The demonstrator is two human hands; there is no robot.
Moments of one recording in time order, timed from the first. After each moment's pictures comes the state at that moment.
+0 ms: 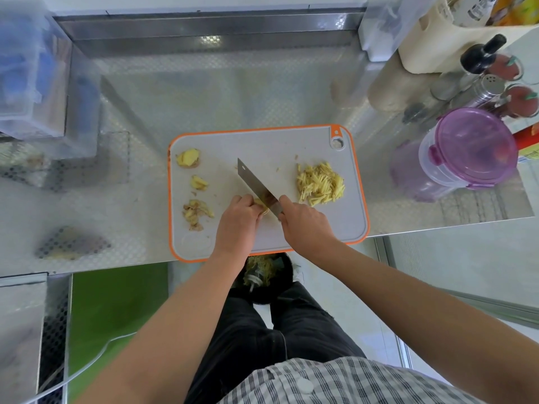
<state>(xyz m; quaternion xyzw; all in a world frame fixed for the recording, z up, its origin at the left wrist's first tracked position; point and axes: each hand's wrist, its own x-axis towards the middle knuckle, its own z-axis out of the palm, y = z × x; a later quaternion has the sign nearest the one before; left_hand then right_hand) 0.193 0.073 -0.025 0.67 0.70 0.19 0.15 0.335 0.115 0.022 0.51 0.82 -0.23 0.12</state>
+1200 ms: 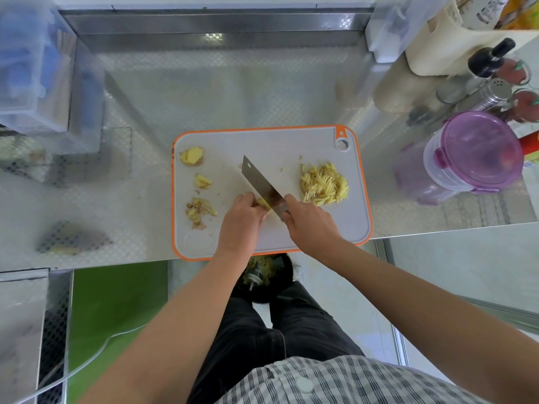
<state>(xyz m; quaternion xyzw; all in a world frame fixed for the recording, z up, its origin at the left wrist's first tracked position) 0.193 0.071 -0.026 0.67 0.70 0.19 0.15 0.339 0.119 0.027 0.51 0.82 -0.26 0.10</state>
